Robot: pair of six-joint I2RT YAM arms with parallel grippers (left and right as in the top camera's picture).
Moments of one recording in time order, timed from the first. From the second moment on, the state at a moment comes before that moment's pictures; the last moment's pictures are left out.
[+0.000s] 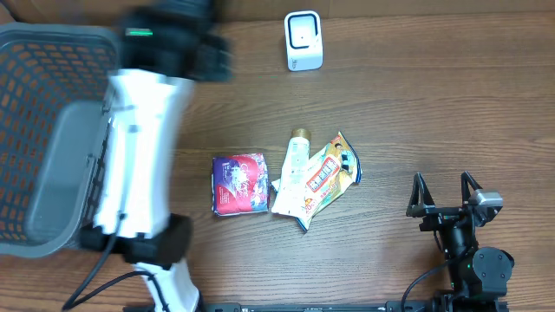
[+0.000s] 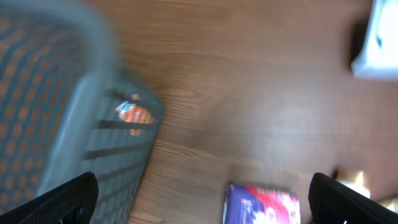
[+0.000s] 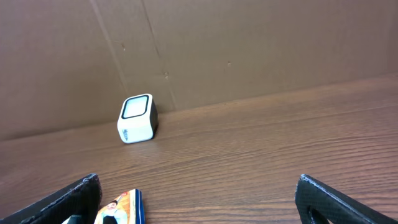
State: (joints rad) left arm -0.11 1.95 2.55 -1.65 -0.30 -0.30; right arm -0.05 0.01 0.02 -0.02 -0.14 0.23
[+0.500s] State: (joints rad) left arm 0.41 1.92 2.61 -1.68 -0.07 -0.37; right arm -0.05 0.01 0.02 -0.02 -0.14 0.23
